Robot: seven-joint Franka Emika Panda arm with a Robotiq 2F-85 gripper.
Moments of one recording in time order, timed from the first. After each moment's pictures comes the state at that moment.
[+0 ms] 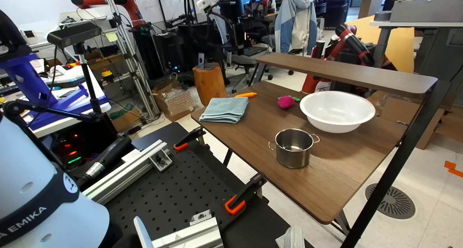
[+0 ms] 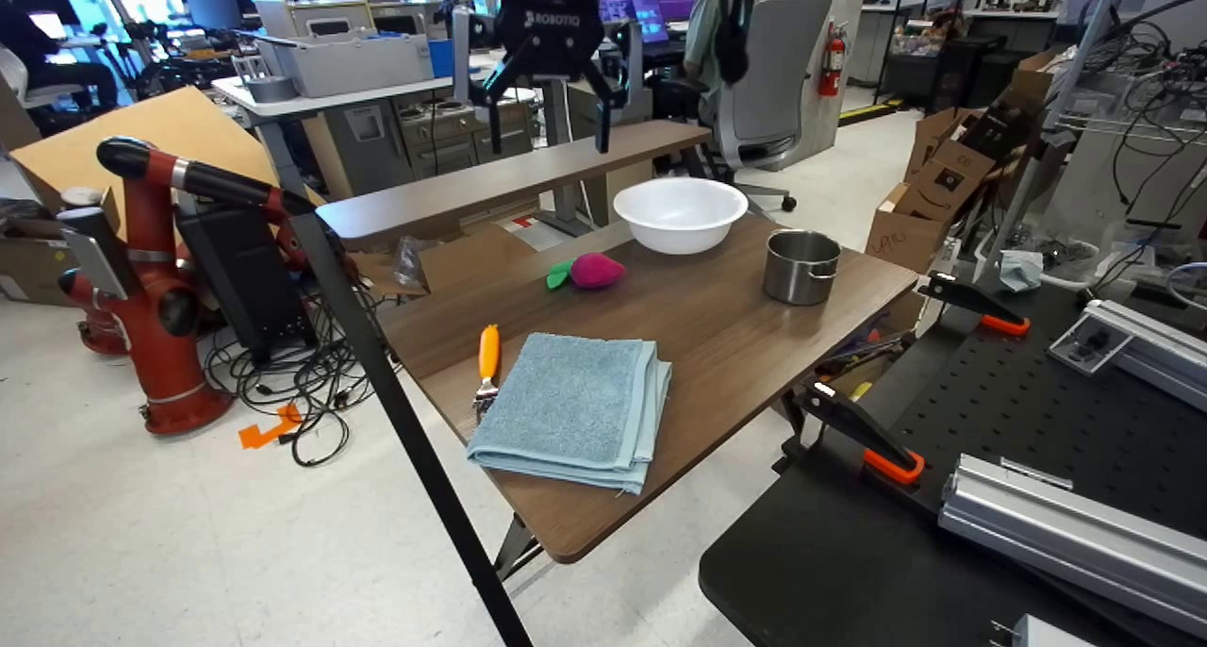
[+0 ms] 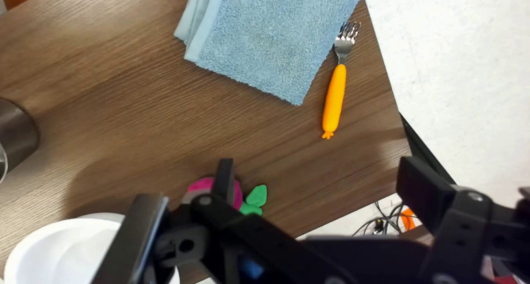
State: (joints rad) arm 0.20 0.32 0.17 -1.98 -0.06 2.41 0.81
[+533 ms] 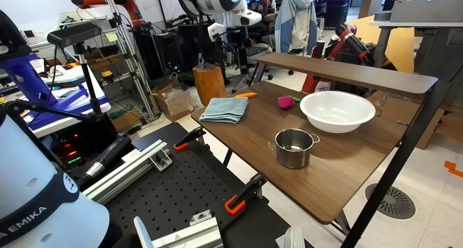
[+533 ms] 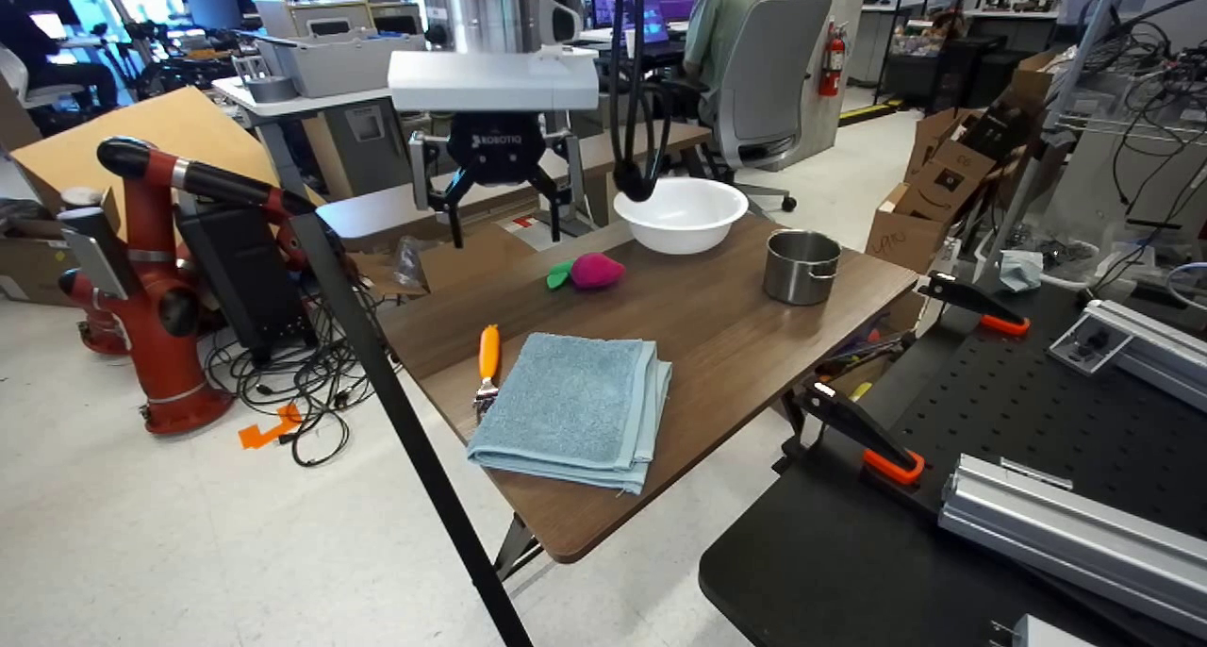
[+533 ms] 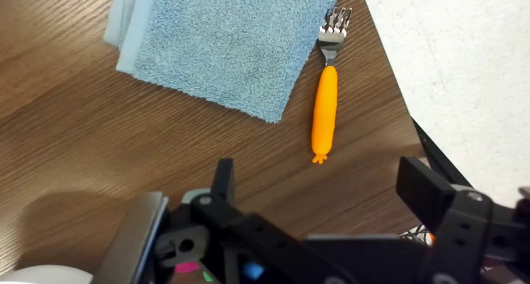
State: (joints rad) arm 0.31 0.61 0.09 -1.73 -0.07 2.41 0.92
